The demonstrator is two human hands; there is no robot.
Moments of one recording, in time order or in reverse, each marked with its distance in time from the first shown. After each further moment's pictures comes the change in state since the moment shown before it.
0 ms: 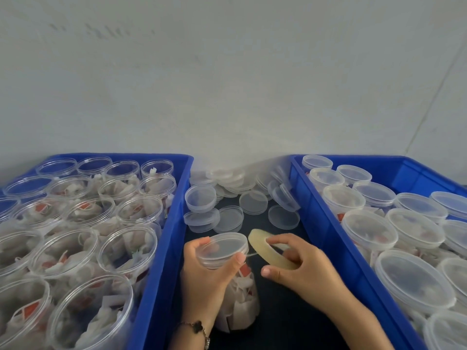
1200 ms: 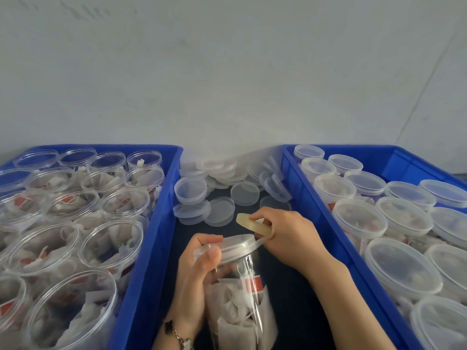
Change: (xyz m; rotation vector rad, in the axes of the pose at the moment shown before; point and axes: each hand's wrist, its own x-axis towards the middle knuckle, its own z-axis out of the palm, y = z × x) left_hand -0.012 0.020 -0.005 -0.486 -0.337 -0.147; right_hand 0.042 -0.010 -0.003 -0.464 0.039 -0.079
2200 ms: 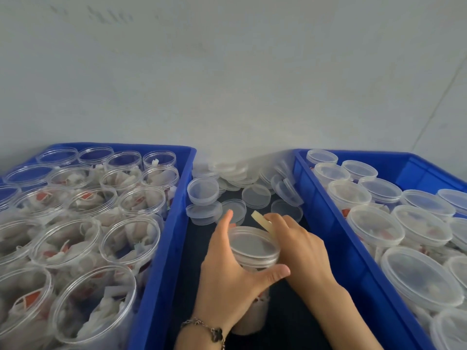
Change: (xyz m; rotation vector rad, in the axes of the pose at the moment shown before) left_hand -0.005 0.006 0.015 0.704 0.034 0.158; right_hand -0.020 -0.024 0.012 -0.229 0.126 -0.055
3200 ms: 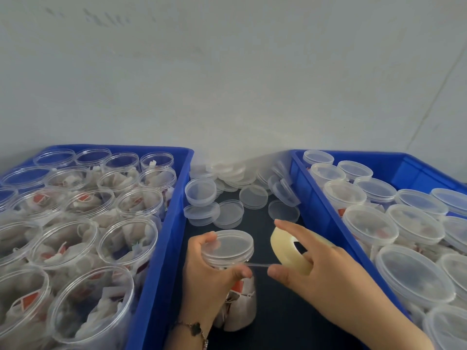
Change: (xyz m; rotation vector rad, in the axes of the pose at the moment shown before) left_hand 0.008 -0.034 -0.007 -0.071 0.167 -0.083; right_hand -0.041 0.005 -0.050 0.321 -0.252 0.151
